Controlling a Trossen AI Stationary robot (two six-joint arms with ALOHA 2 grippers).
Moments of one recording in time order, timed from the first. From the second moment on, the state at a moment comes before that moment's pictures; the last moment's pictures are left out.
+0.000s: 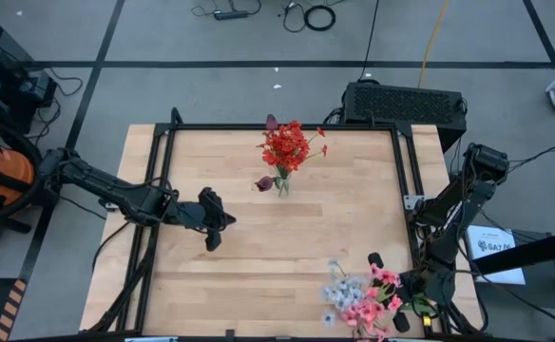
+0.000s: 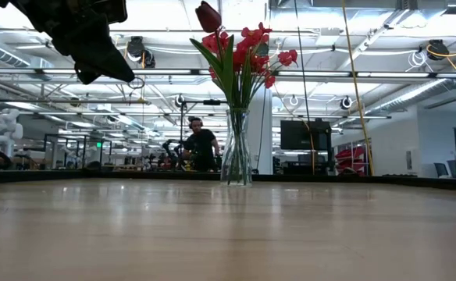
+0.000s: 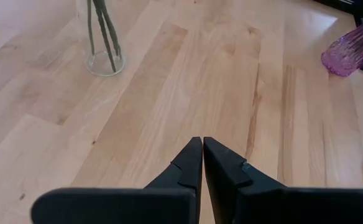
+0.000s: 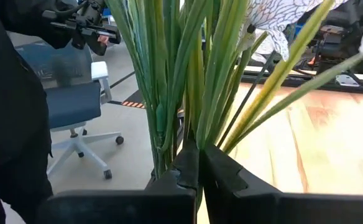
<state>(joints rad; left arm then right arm) -0.32 1.04 0.64 -0.29 -0.32 -0.54 1.10 1.31 0.57 0.47 0.76 0.27</state>
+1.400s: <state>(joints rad) -0.32 1.04 0.64 -0.29 -0.33 -0.54 1.09 1.10 0.57 0.38 0.78 0.42</state>
